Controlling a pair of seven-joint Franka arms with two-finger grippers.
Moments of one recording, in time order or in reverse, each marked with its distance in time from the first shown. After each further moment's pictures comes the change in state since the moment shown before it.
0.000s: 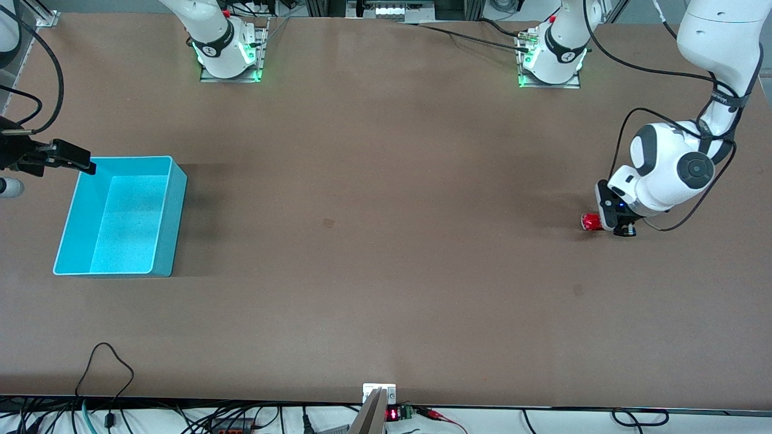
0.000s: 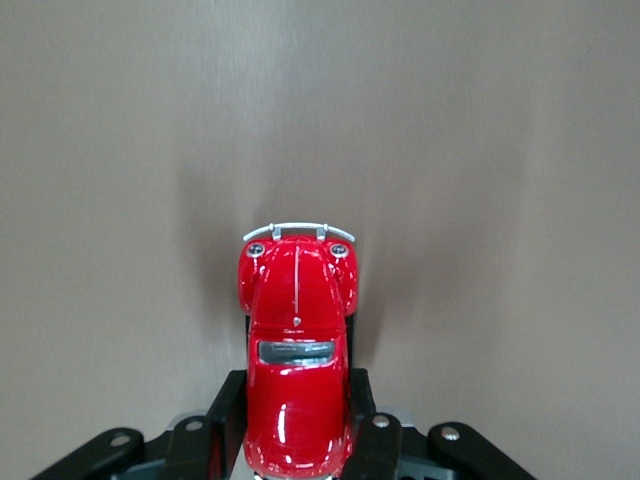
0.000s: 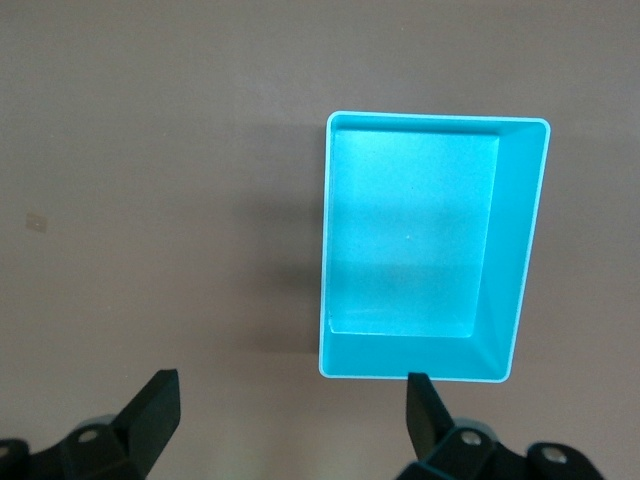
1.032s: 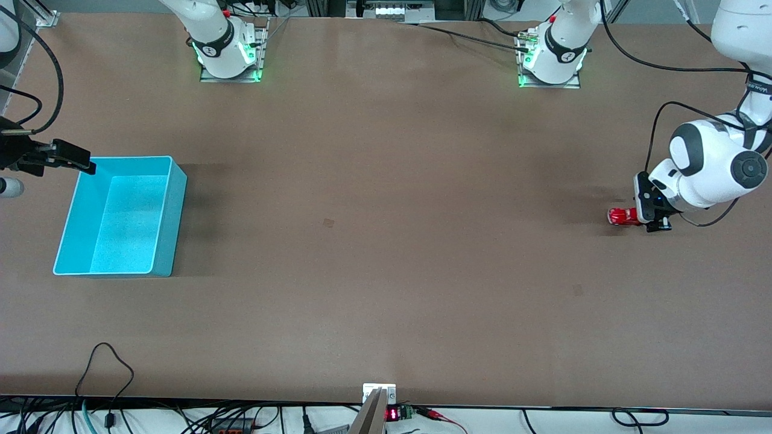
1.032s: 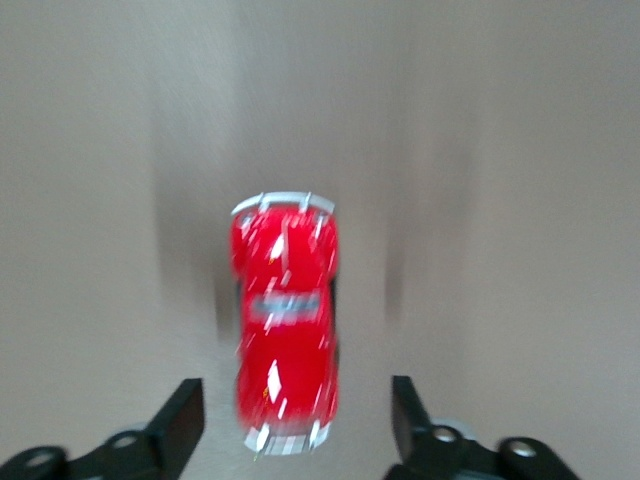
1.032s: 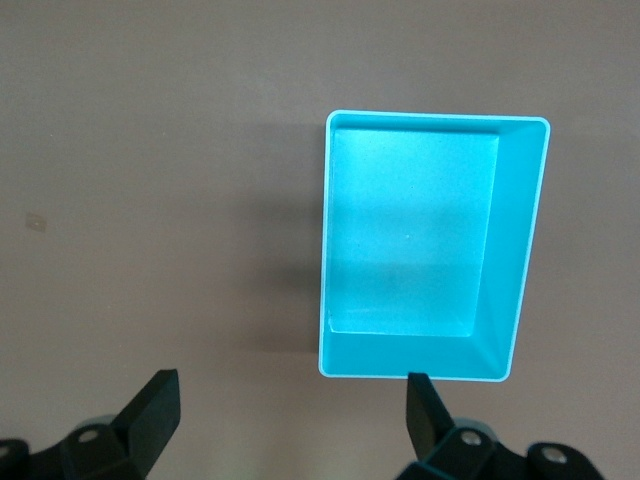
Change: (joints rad) left arm 0.141 -0.034 -0.038 0.094 0.000 -0.209 0.212; right arm -0.001 0.000 0.000 0.000 0.000 -0.001 0.000
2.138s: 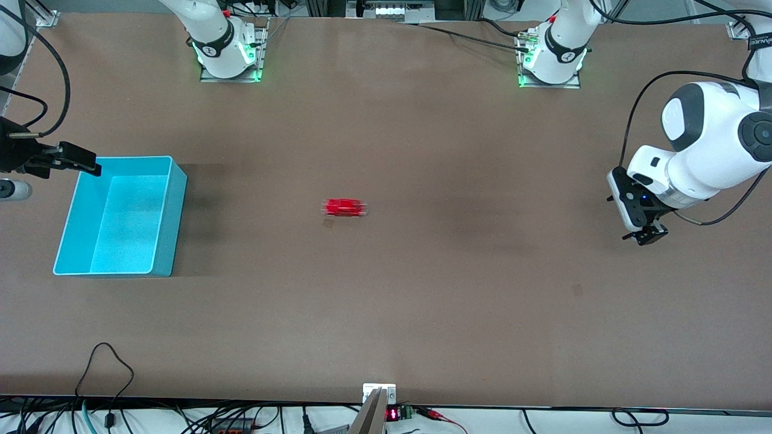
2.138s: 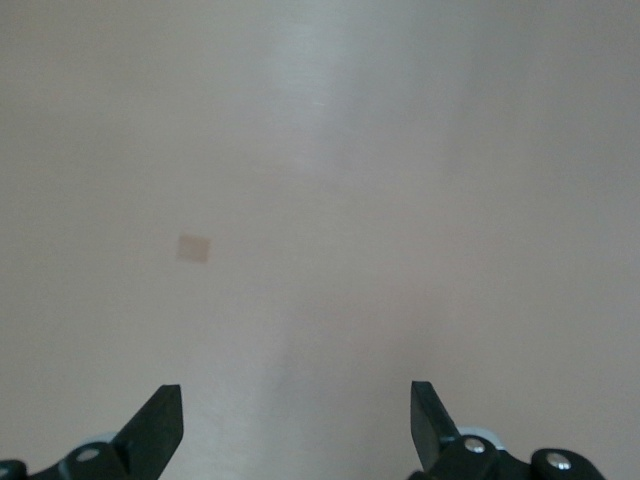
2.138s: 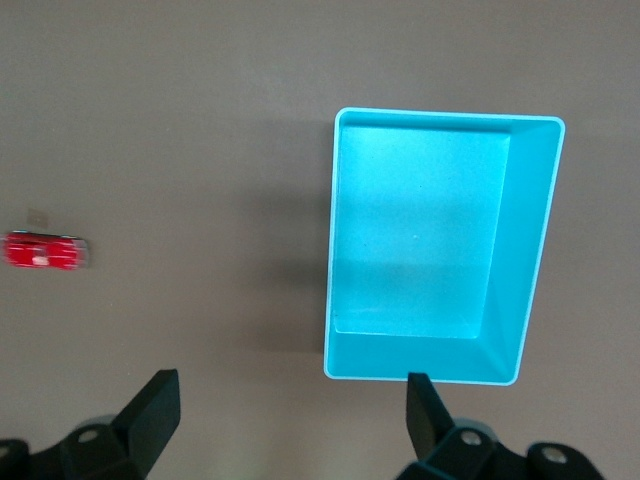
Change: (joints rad) left arm -0.234 -0.202 -0.043 0.160 -0.136 -0.216 -0.582; right arm 0.003 0.022 0.007 -0.002 0.003 0.002 0.000
